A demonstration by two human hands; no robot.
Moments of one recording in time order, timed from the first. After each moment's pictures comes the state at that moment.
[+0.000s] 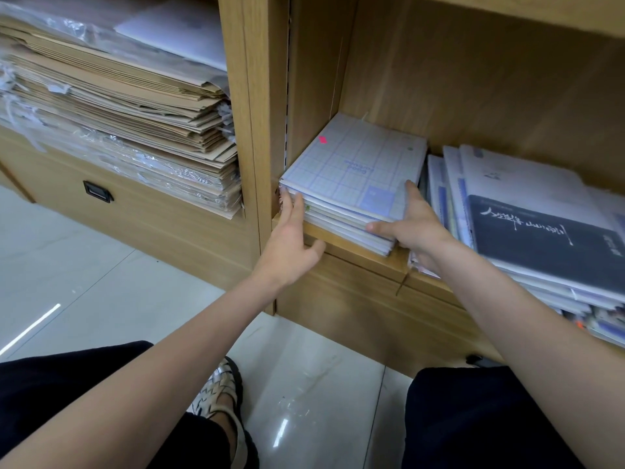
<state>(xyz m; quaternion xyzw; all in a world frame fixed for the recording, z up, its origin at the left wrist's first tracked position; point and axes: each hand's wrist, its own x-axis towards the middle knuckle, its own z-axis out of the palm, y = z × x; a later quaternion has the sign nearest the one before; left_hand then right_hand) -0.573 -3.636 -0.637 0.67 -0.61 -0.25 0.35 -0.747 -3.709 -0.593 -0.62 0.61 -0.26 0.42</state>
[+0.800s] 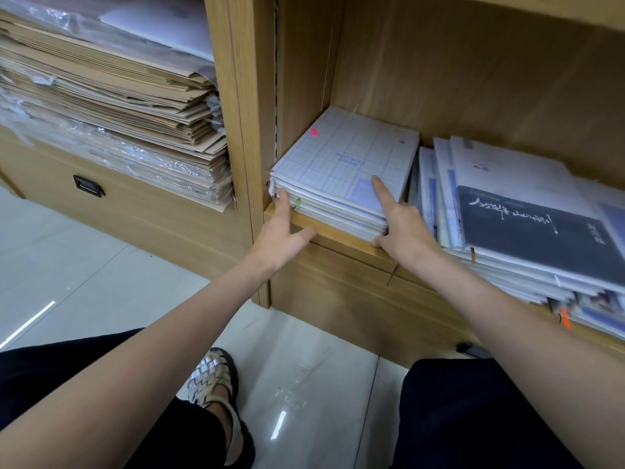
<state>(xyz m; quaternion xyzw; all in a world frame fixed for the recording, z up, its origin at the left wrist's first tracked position) -0.569 -3.646 -0.645 0.65 -0.51 -0.40 0.40 -0.754 -3.691 -0.602 -0.78 0.59 -0.10 0.19</state>
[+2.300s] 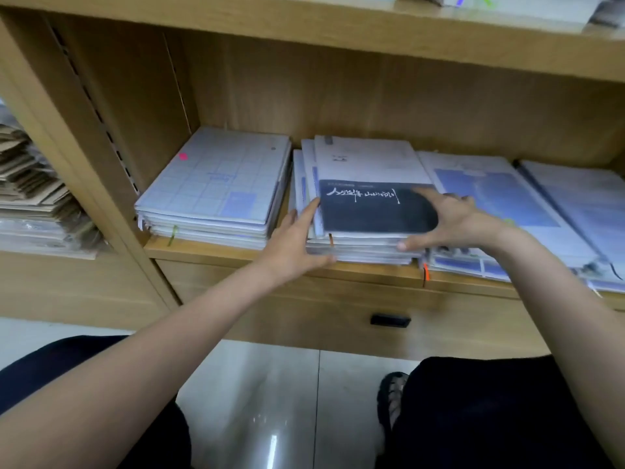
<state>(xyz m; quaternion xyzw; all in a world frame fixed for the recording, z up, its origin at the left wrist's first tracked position) -0.724 -3.669 -0.609 0.54 -0.75 -0.29 0.23 -0.968 -3.667 -0.539 -0.67 0.71 -0.03 0.19</state>
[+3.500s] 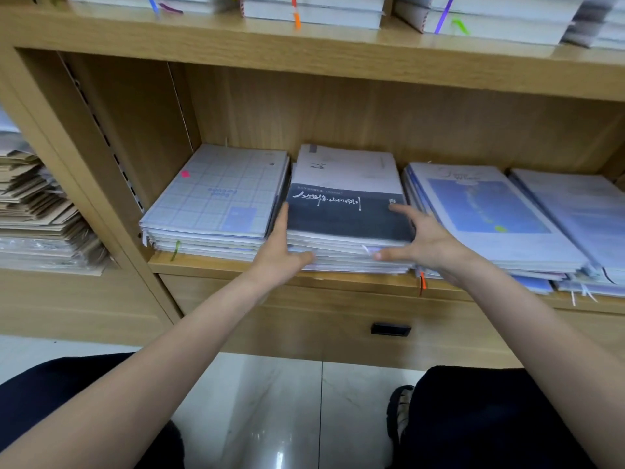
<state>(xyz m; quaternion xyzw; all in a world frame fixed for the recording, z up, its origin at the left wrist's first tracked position) -0.715 -3.657 -0.598 0.54 -0.61 -0.45 0.35 -0.949 -3.660 -0.568 -0.62 0.66 -0.26 0.33</state>
